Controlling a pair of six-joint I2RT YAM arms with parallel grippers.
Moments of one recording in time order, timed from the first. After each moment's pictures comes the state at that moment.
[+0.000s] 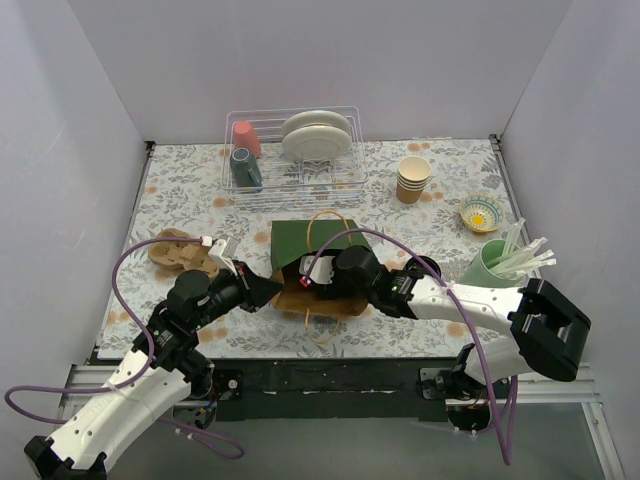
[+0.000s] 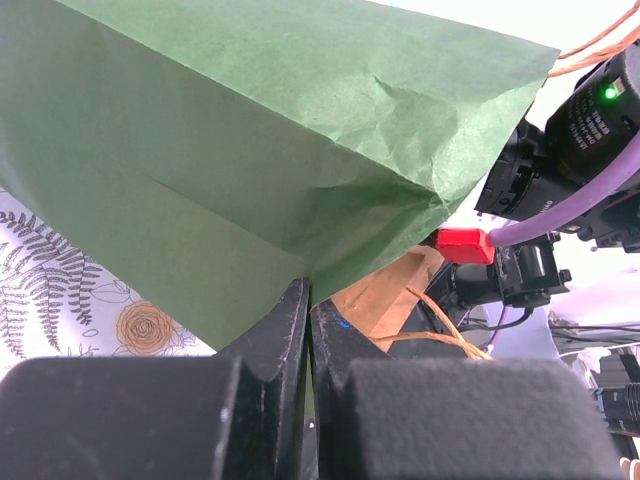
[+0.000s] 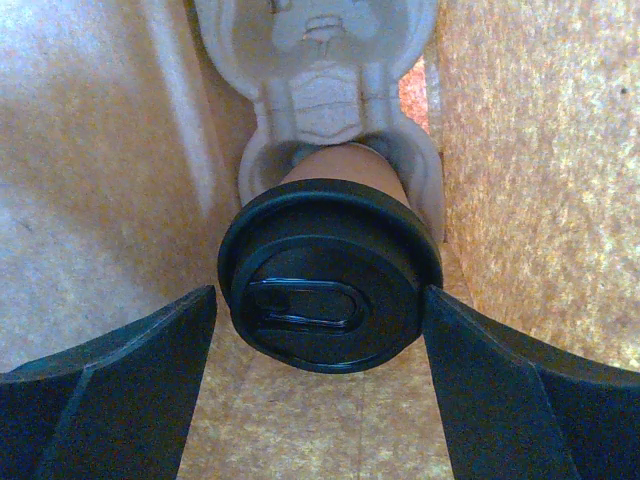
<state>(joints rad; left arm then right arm) -0.62 0.43 0.45 -0.24 0.23 -0.66 1.06 1.38 0.75 0.04 0.30 -0.72</state>
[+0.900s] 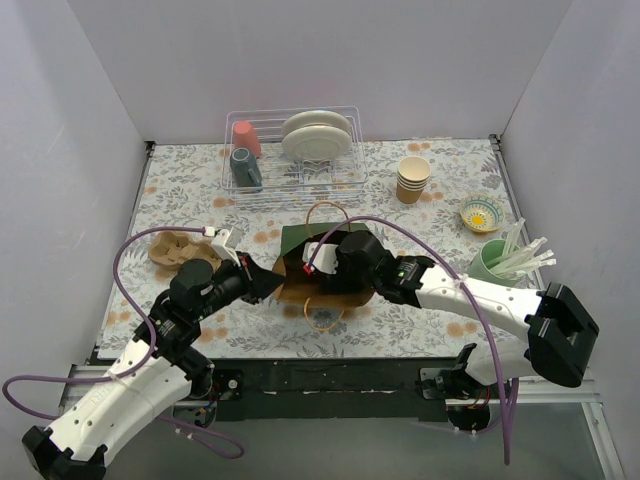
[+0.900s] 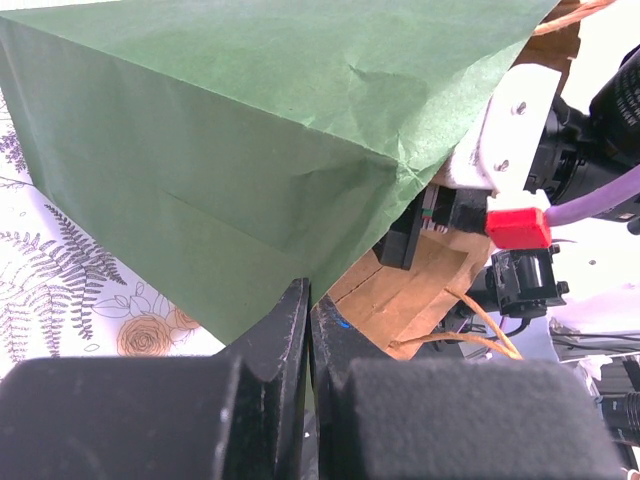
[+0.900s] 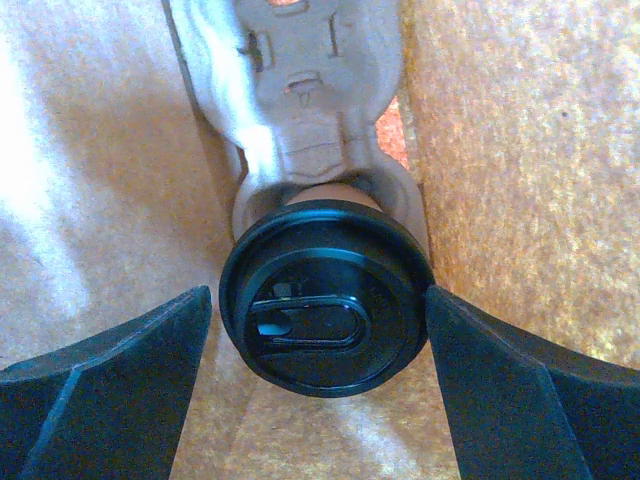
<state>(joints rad) -0.62 0.53 0.53 -0.24 0.22 -0.65 1.01 1.33 0.88 -0.20 0.21 -0.67</state>
